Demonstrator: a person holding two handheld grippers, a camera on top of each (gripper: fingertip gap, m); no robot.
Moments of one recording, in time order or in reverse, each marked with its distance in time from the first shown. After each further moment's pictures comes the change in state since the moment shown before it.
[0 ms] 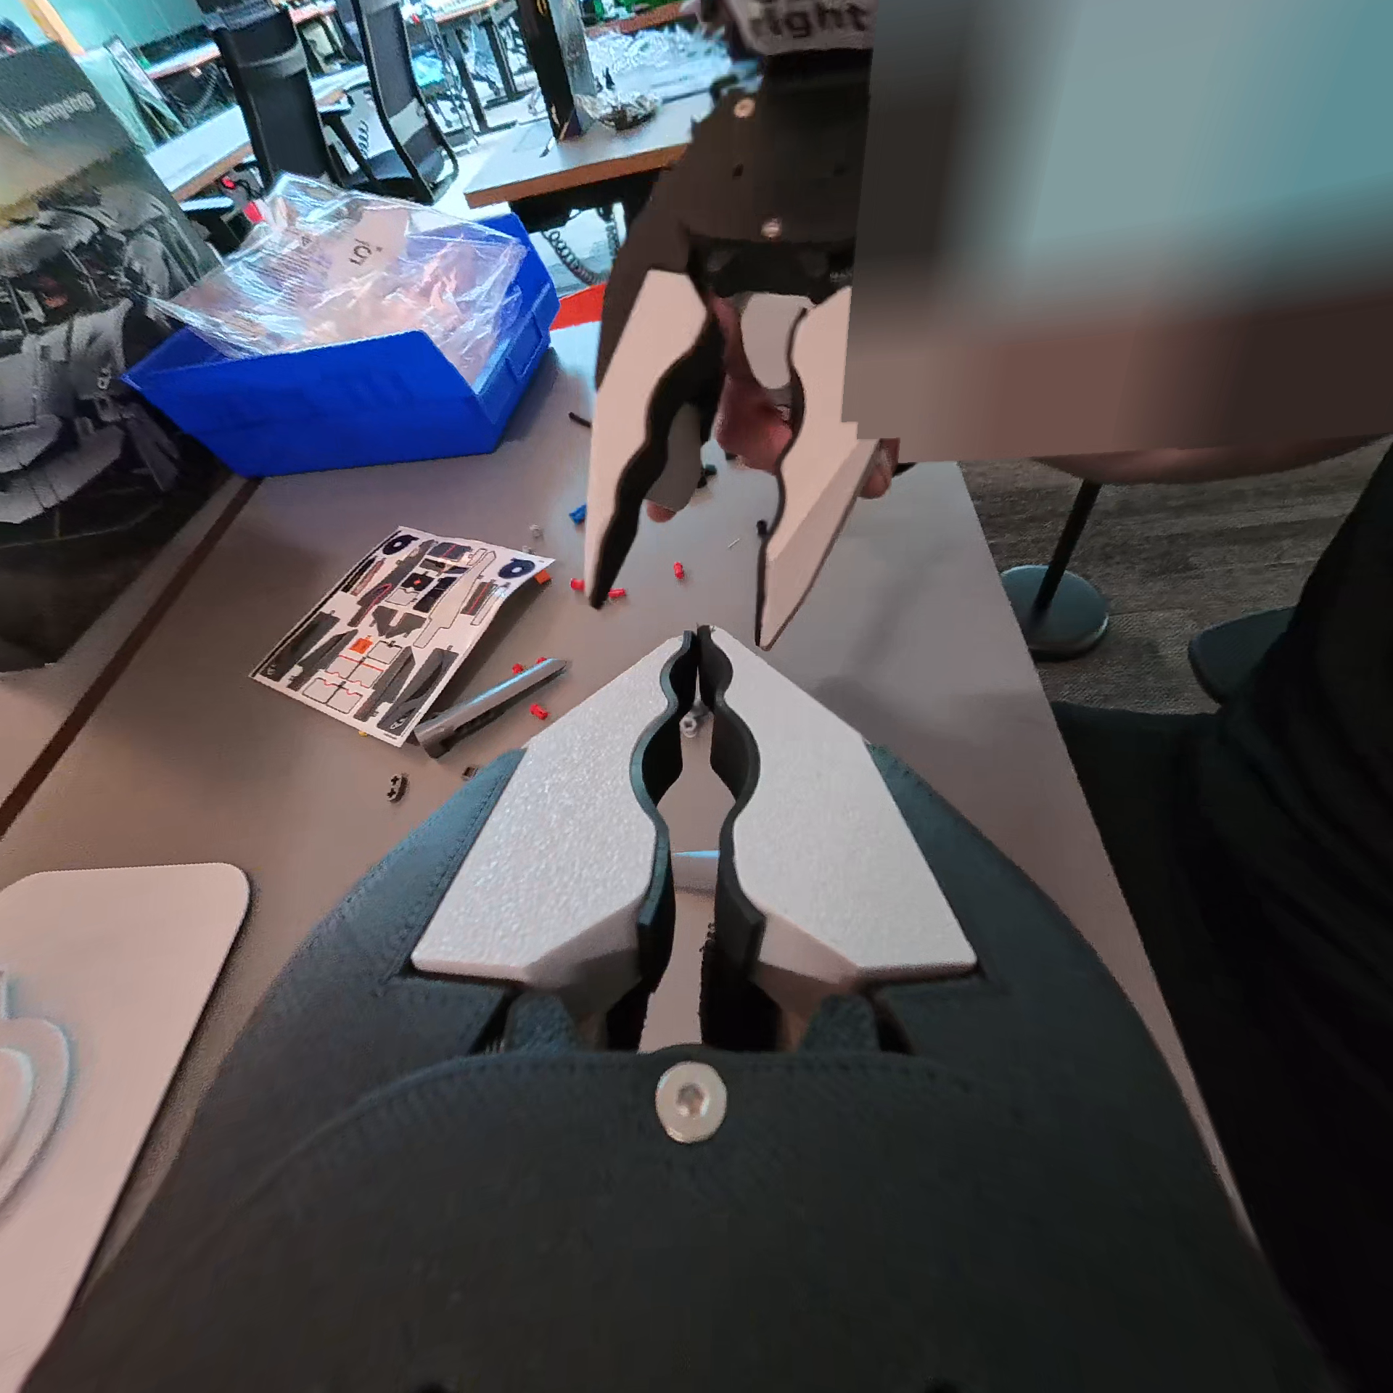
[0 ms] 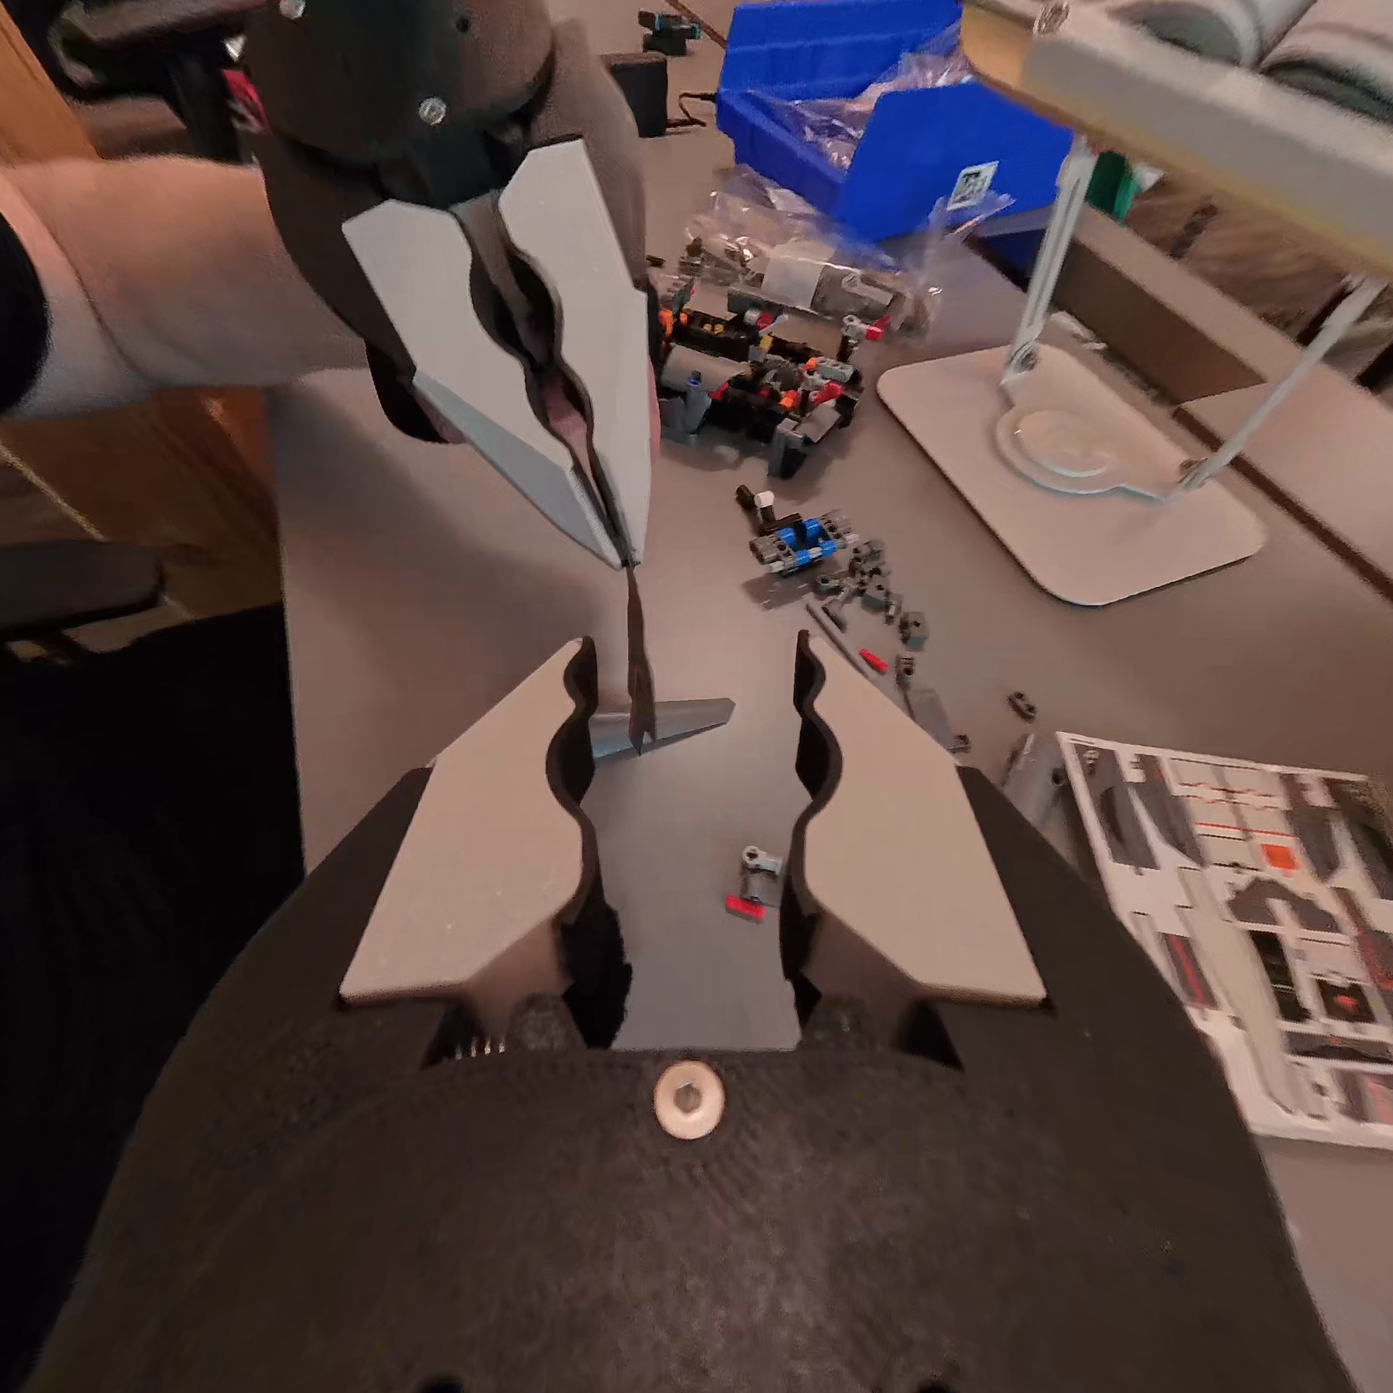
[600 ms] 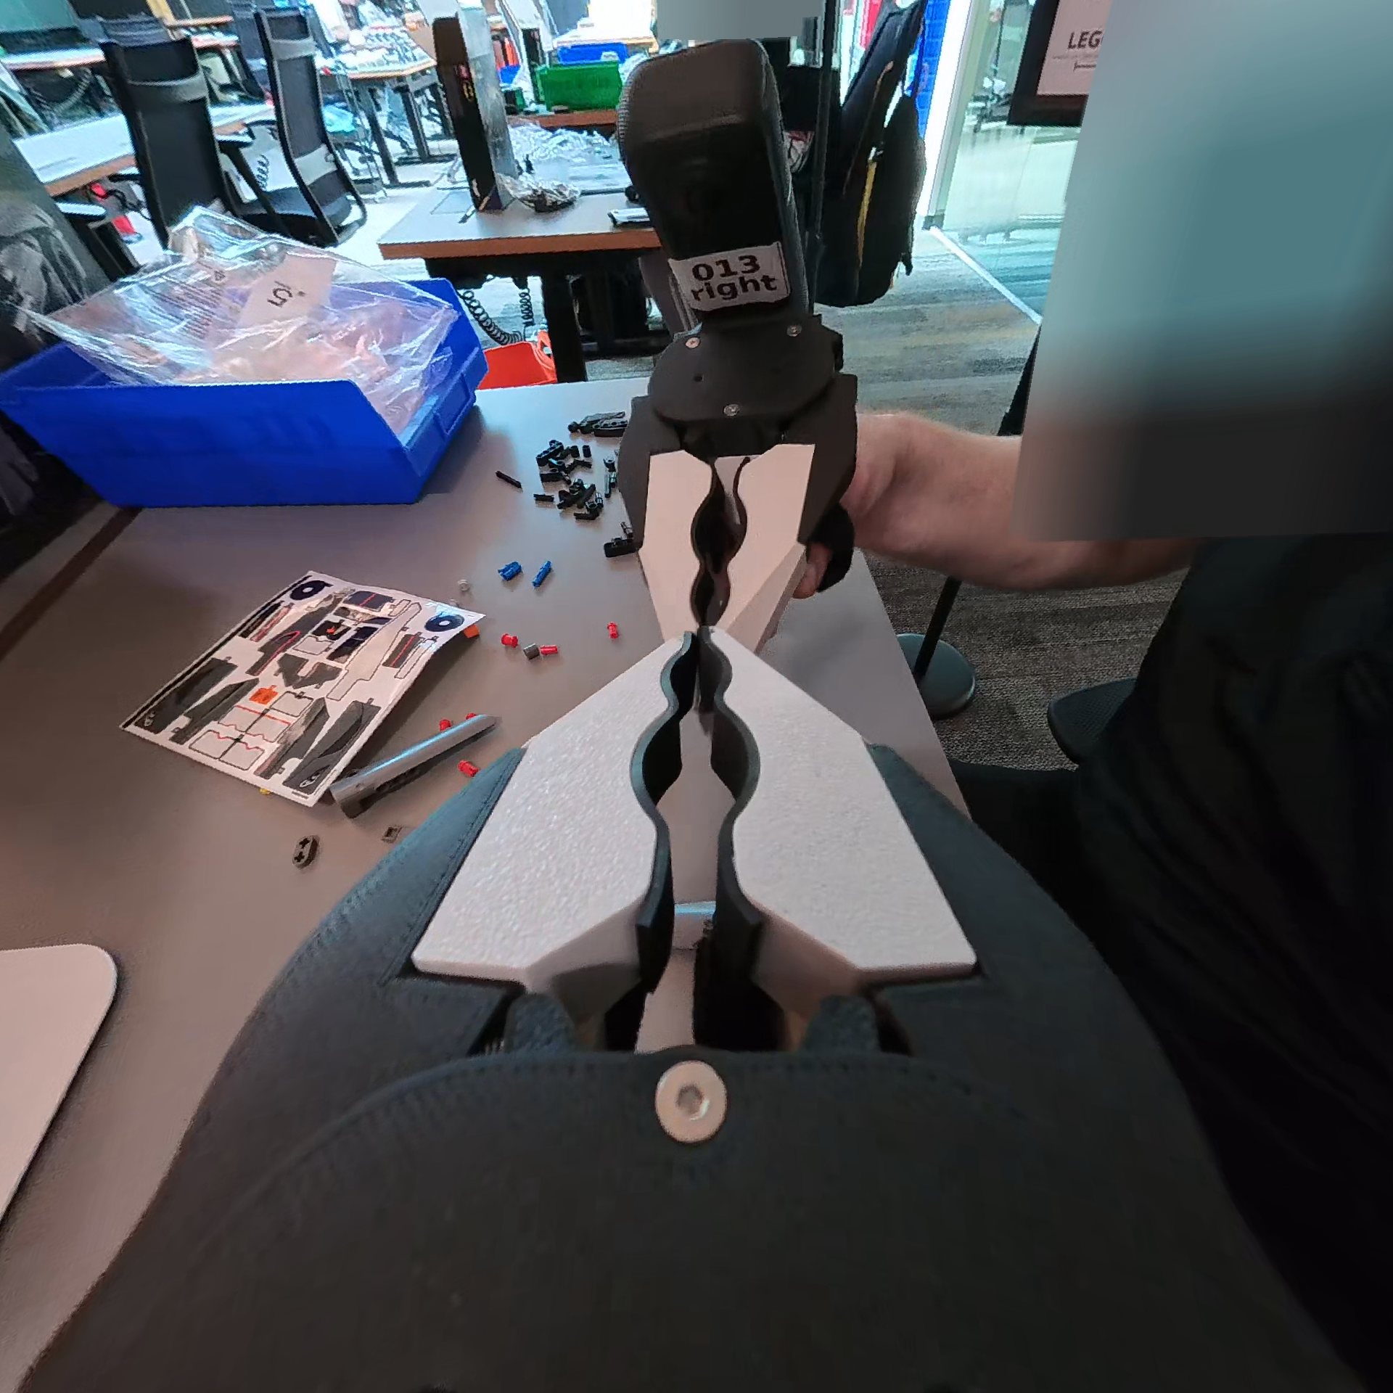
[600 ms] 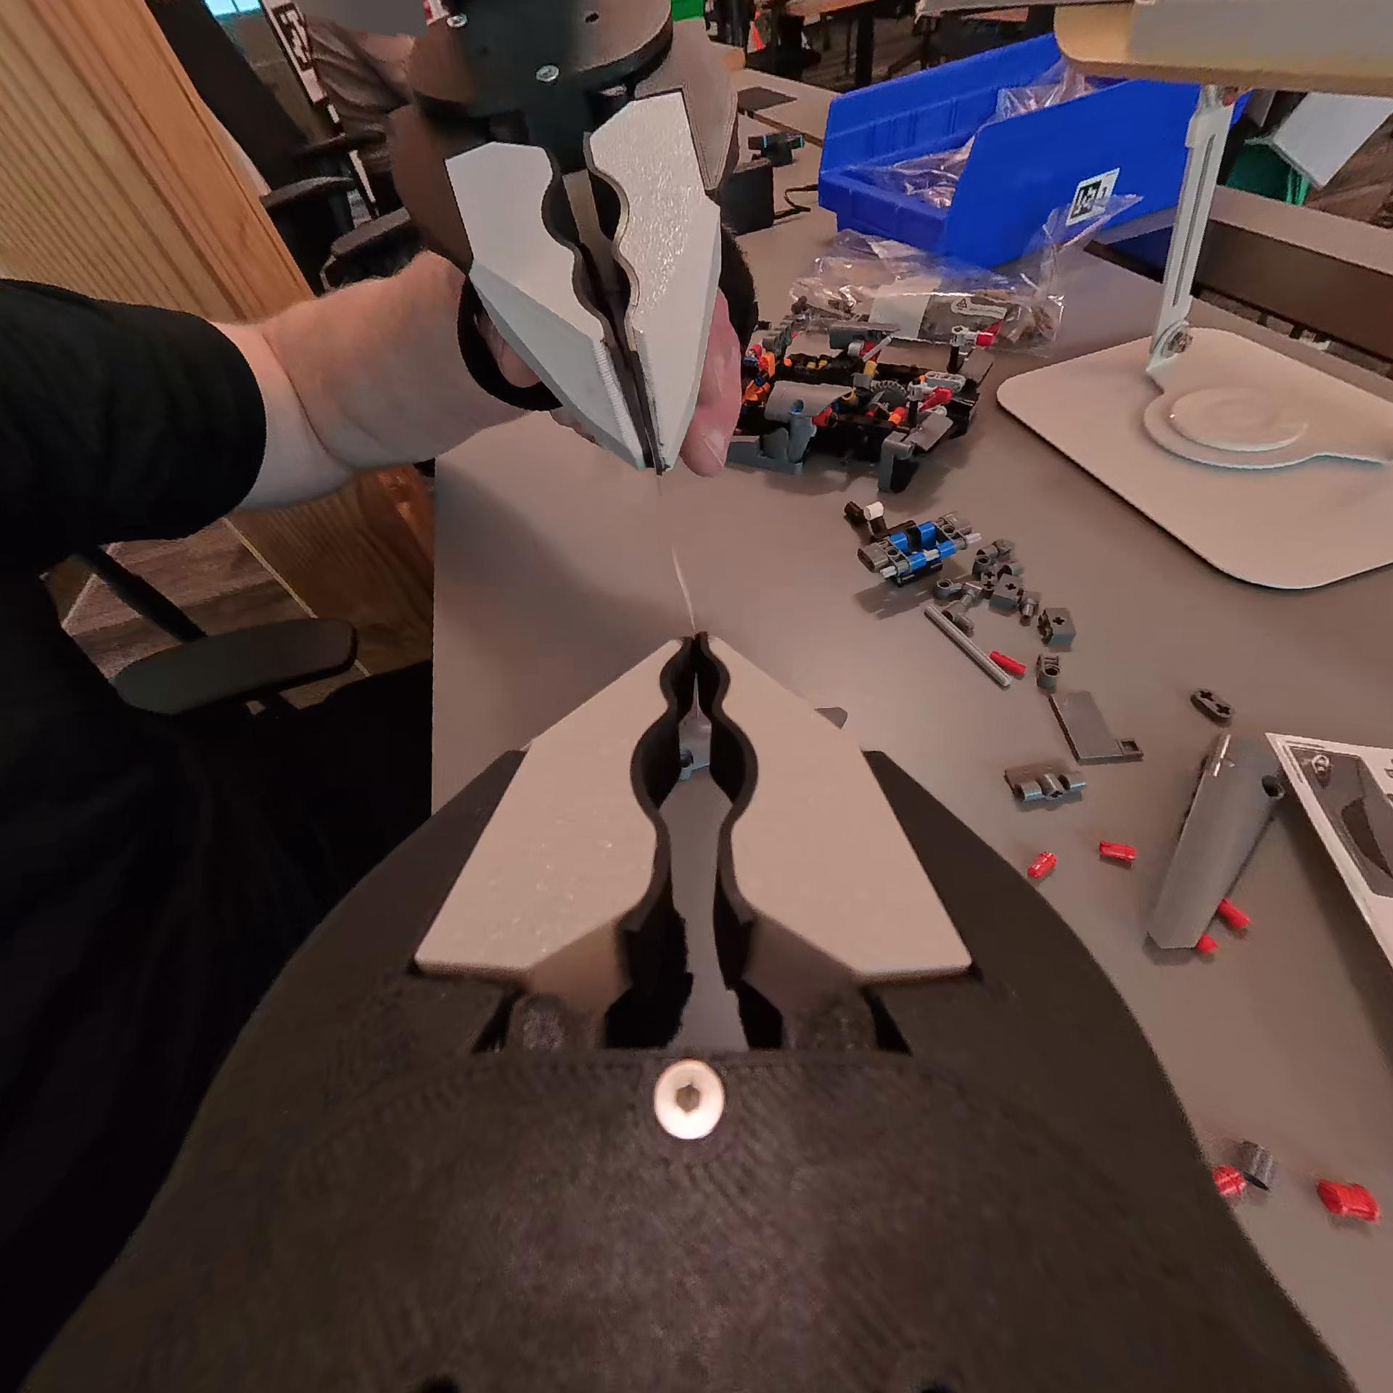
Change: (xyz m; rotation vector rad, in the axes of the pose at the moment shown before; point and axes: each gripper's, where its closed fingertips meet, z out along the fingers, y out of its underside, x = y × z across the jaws) left arm 0.006 -0.023 -0.004 0.088 0.135 -0.106; right arm -0.022 0.009 0.000 0.124 -0.189 0.165
